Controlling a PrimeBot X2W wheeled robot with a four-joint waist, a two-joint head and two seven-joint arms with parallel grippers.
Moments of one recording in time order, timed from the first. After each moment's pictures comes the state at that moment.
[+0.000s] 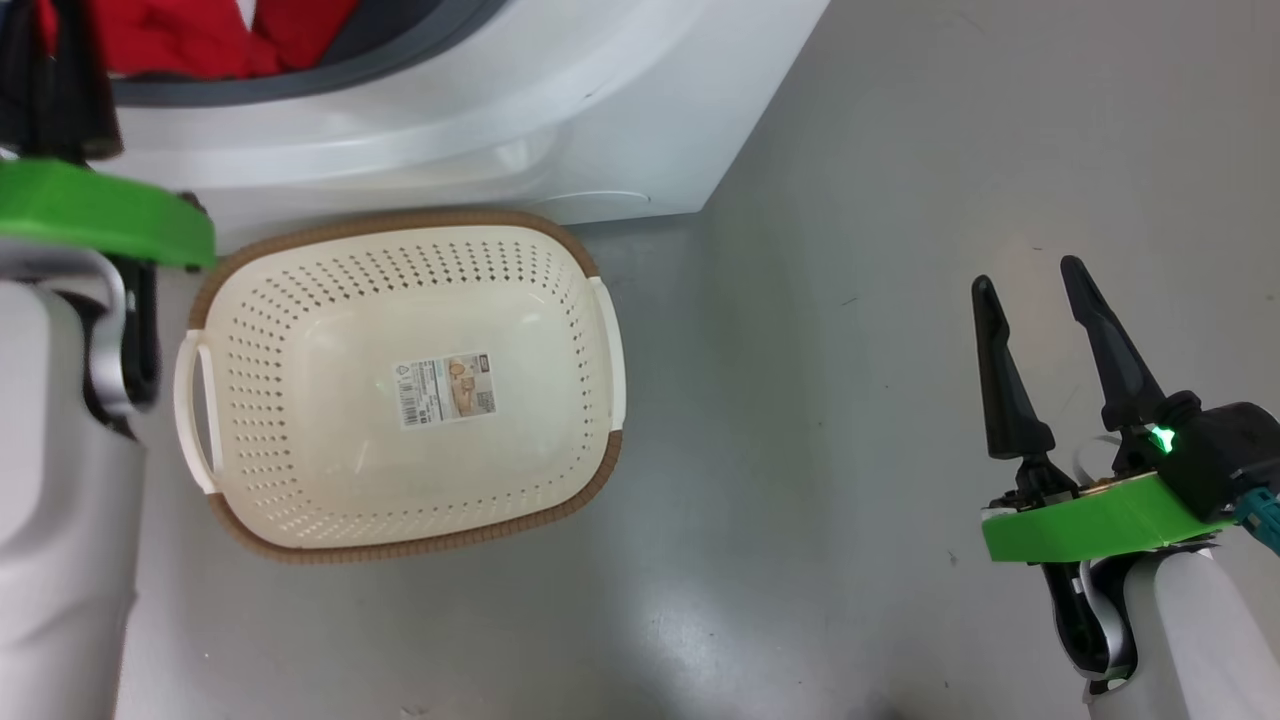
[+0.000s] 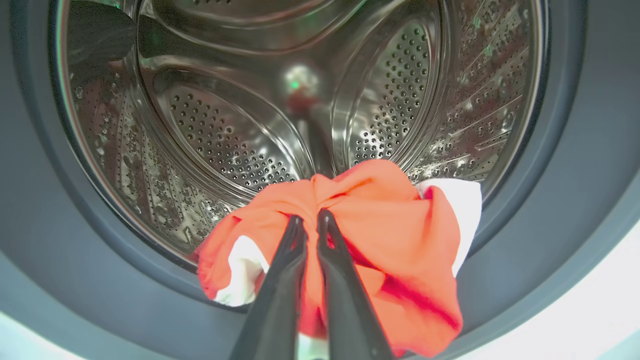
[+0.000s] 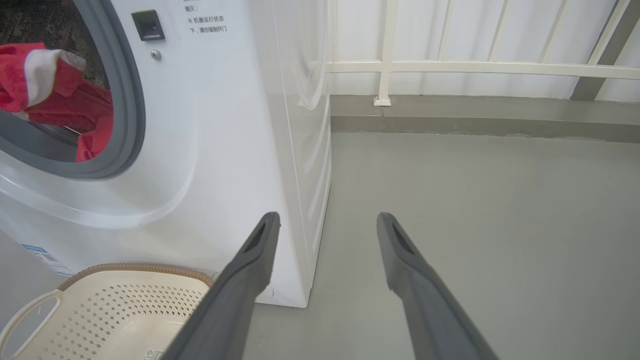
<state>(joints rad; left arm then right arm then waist) -0.93 0.27 -0.10 0.54 -0.29 0.03 -0.25 -0.23 -0.04 -0.01 0.08 0.23 0.12 -0.26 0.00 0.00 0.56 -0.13</state>
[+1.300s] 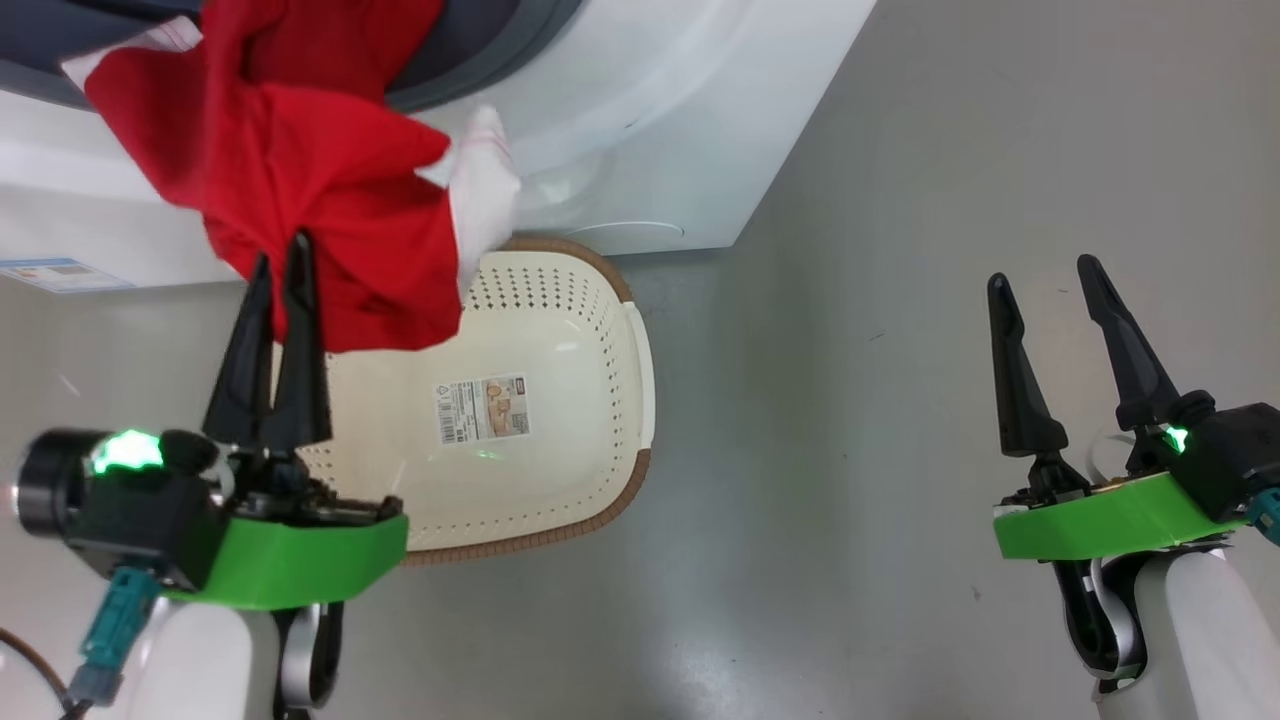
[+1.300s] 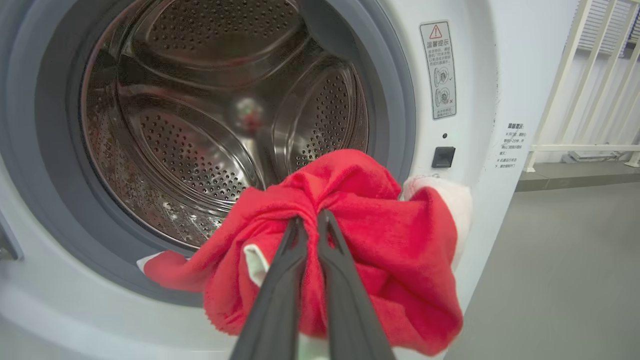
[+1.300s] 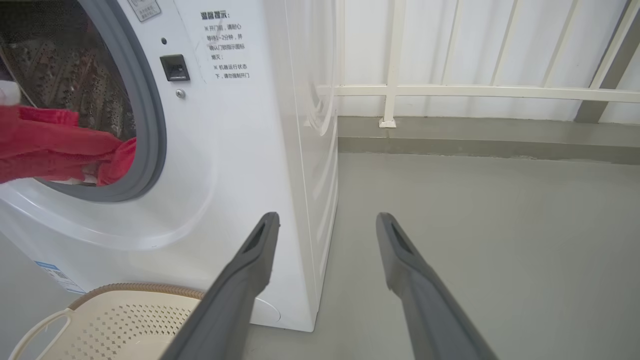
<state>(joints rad) -0.36 0.11 -0.09 -0.05 -0.14 0.04 -0.26 -0.23 -0.04 -0.04 0.08 0.22 0.12 -0.26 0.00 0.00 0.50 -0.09</state>
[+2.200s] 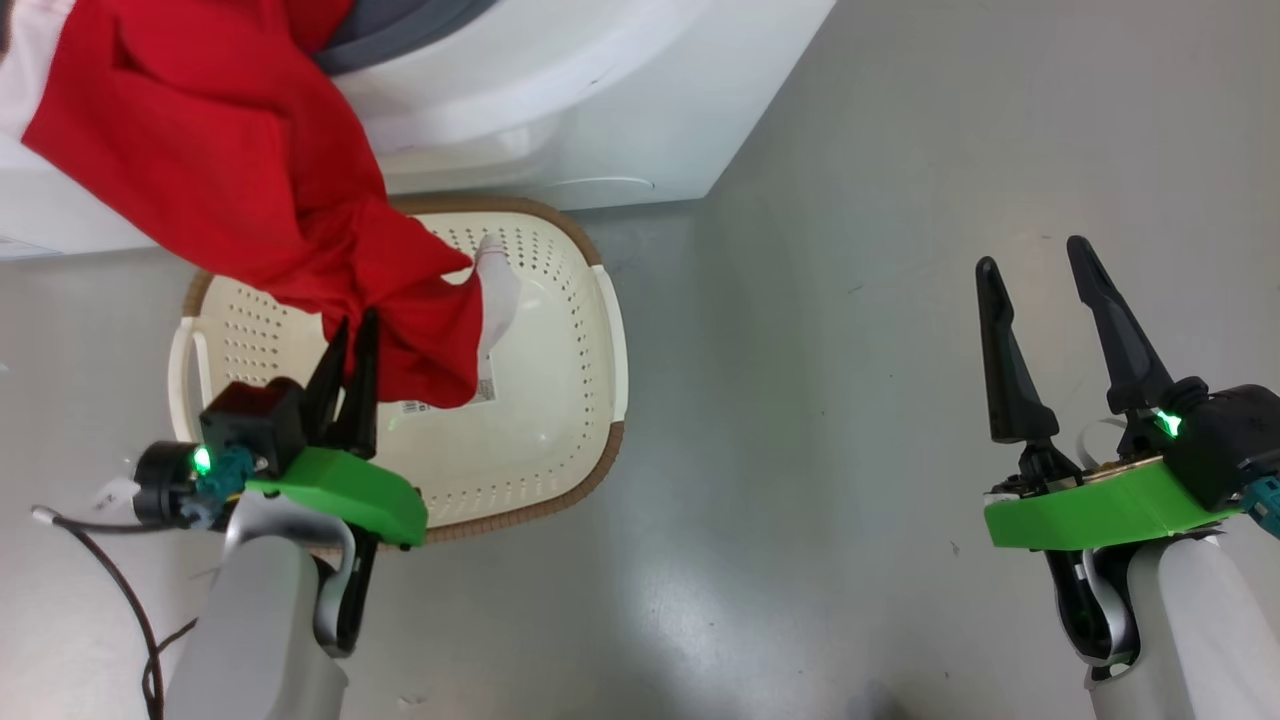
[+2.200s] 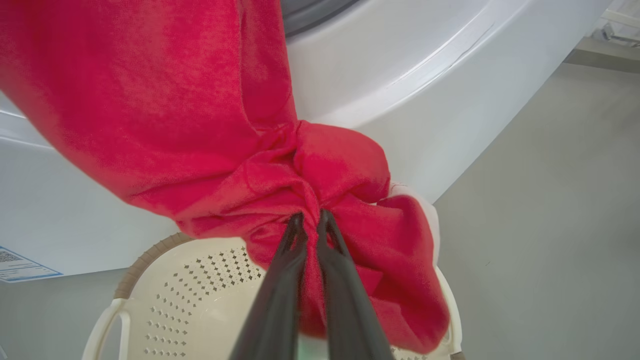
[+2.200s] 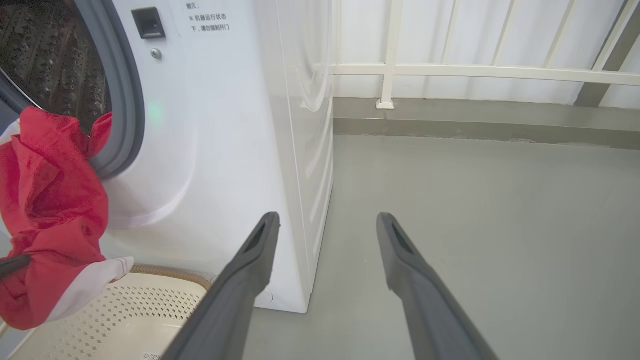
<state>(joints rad) -0.54 0.05 -0.07 0.58 -0.15 -0.07 -0.26 -0.25 -0.04 -0.02 0.07 0.22 0.12 -0.26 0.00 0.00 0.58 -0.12</state>
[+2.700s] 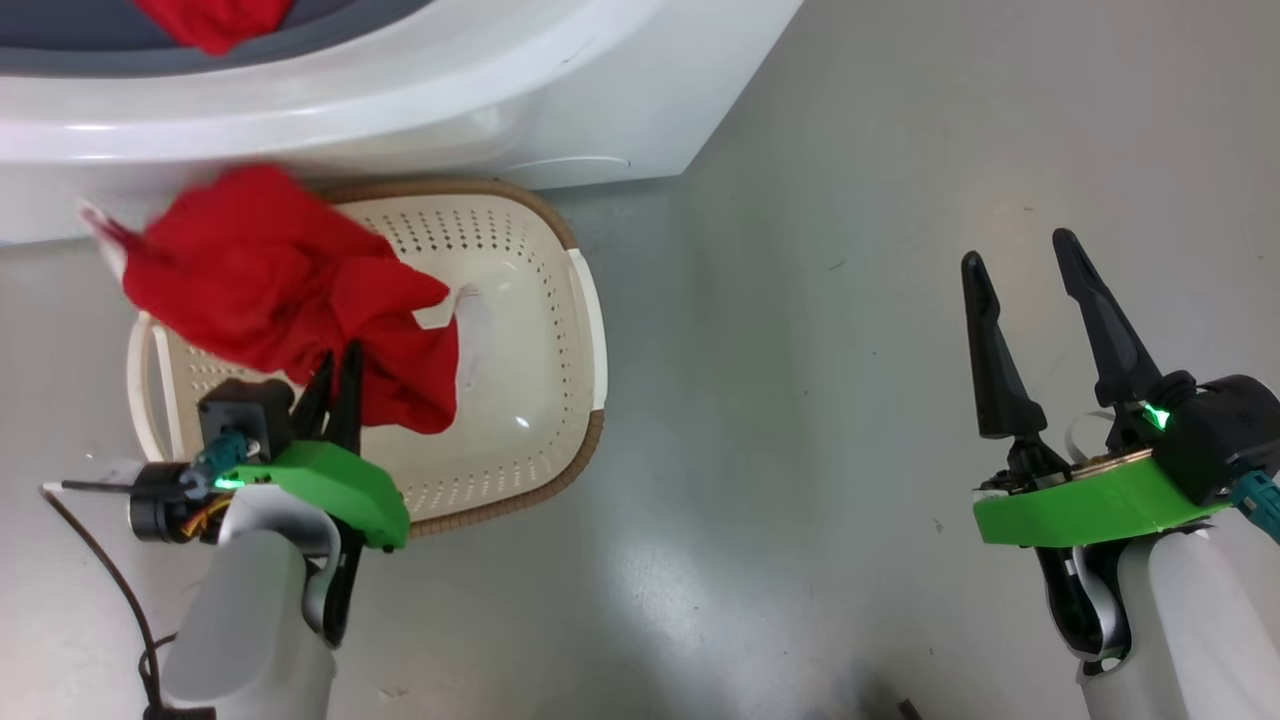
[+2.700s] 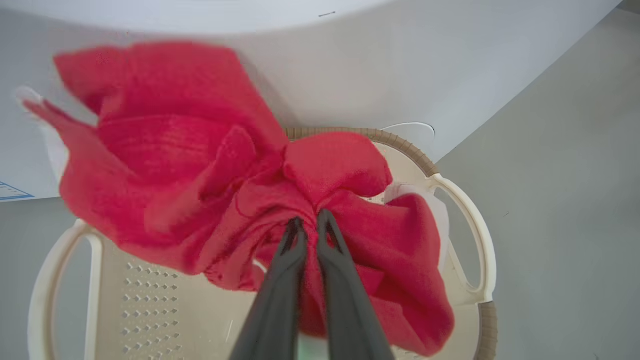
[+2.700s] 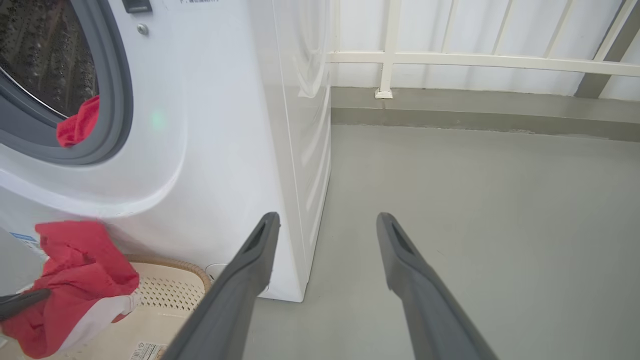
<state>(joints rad) -0.64 0.04 -0.03 0.86 -0.15 -0.10 -0.26 -0.27 -0.04 0.00 0.07 0.22 0.12 -0.26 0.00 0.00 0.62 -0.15</state>
